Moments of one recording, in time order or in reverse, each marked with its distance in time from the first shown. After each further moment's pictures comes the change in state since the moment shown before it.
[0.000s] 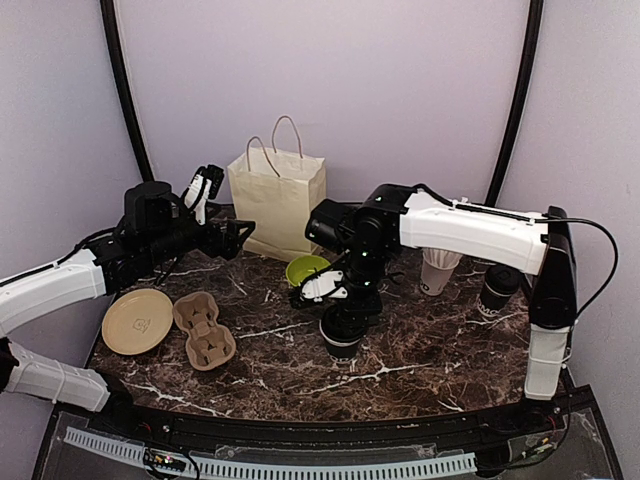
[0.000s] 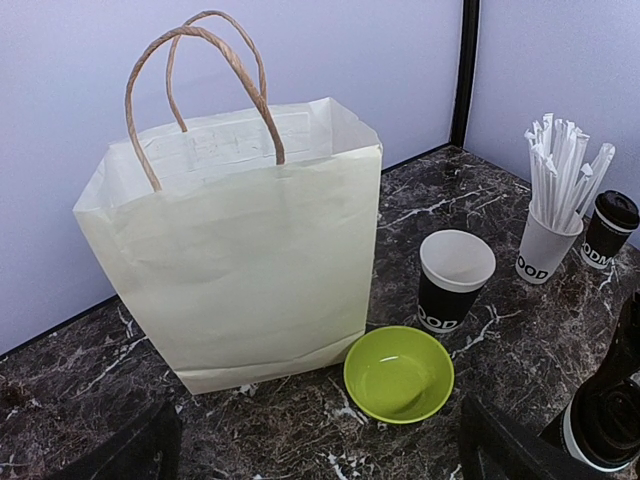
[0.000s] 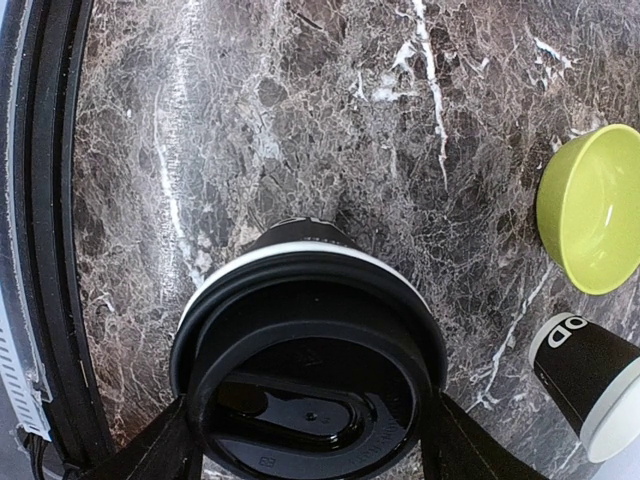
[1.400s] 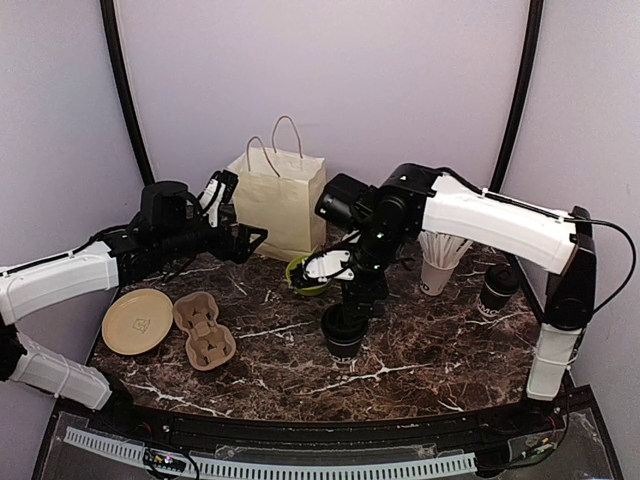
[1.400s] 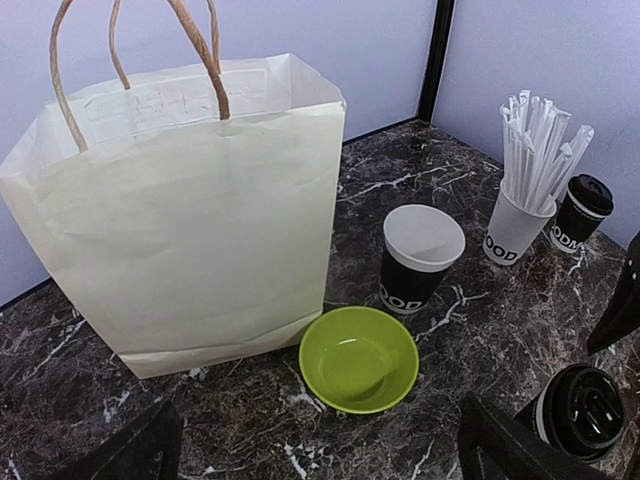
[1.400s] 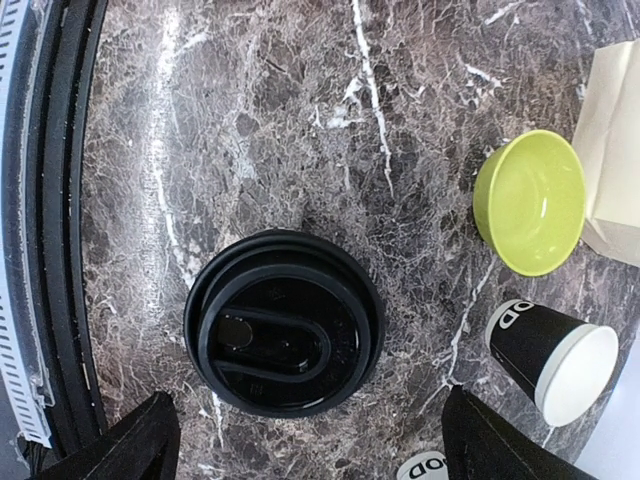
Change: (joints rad) left arm 0.000 0.089 0.032 -0.022 0.100 -0.068; right arm -0.008 -0.071 0.043 -0.008 0.008 0.019
